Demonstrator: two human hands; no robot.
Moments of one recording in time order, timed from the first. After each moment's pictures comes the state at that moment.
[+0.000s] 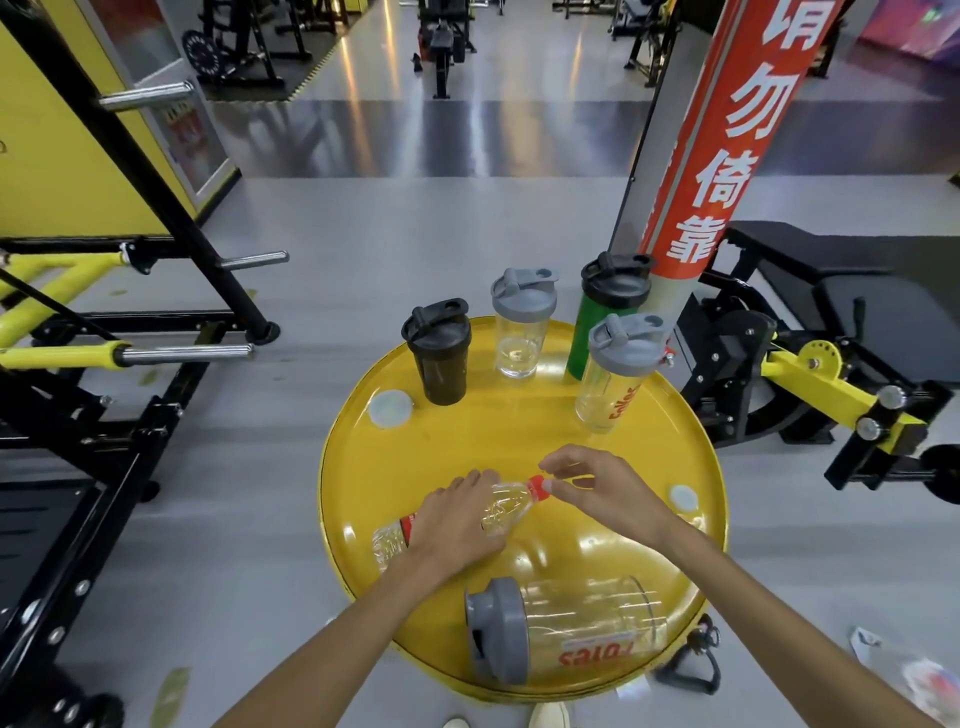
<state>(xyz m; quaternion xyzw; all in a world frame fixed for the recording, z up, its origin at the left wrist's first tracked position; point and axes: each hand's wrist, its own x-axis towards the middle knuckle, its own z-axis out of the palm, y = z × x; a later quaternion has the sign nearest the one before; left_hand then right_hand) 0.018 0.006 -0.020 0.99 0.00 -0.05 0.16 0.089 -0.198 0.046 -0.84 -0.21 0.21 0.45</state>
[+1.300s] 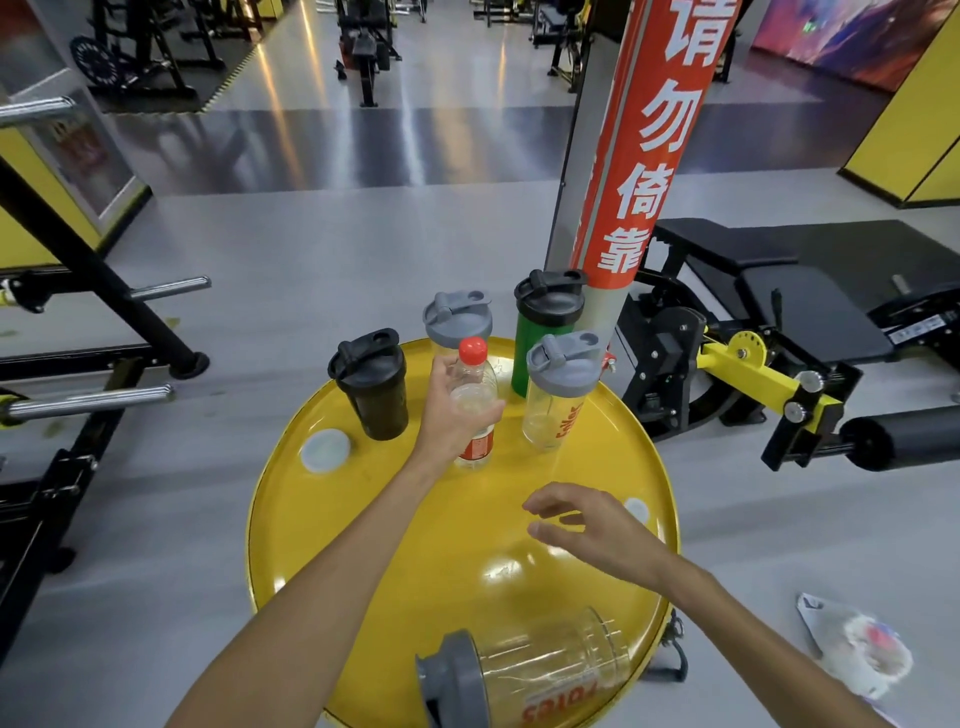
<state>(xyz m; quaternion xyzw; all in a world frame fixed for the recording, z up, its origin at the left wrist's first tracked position) 0.169 -0.016 0.028 0.77 0.06 0.12 0.63 0.095 -0.240 0.044 -0.86 -0.21 0.22 0.41</state>
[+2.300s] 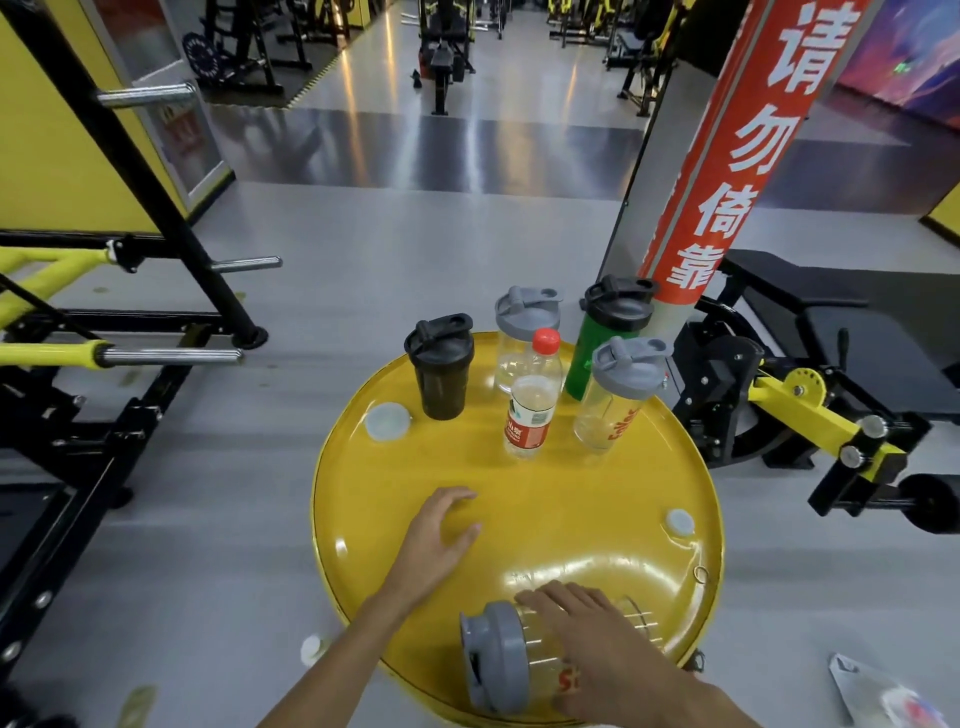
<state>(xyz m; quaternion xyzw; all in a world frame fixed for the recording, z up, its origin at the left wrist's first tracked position) 0.002 0.035 -0.065 0.85 0.06 0.06 0.52 -0.003 -0.204 0.025 -0.87 -0.41 0.28 0.05</state>
